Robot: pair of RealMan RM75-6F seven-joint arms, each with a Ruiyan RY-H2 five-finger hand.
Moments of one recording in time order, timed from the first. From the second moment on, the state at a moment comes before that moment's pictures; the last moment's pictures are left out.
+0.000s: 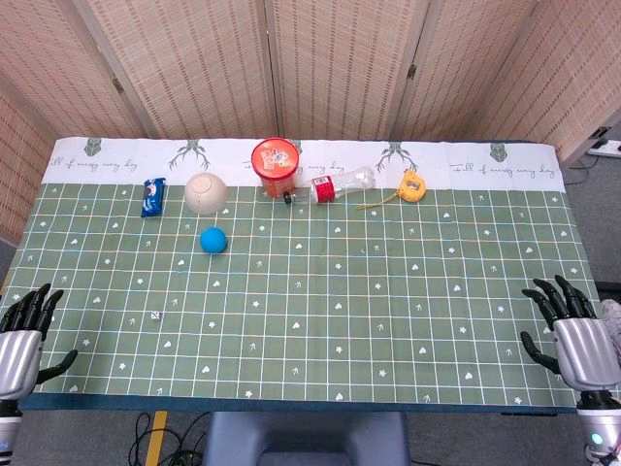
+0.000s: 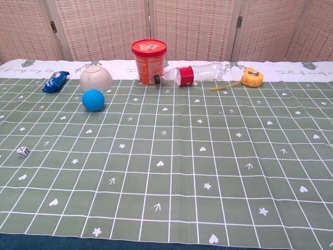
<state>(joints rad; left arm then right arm) -0.09 -1.14 -0.05 -1.60 1.46 1.48 0.16 0.06 -1.11 0.05 -1.63 -1.54 1.52 -0.07</state>
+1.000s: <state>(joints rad) -0.26 -1.18 -0.09 -1.46 1.54 1.33 0.09 0.05 -1.08 0.06 -1.67 -1.57 1.56 -0.08</state>
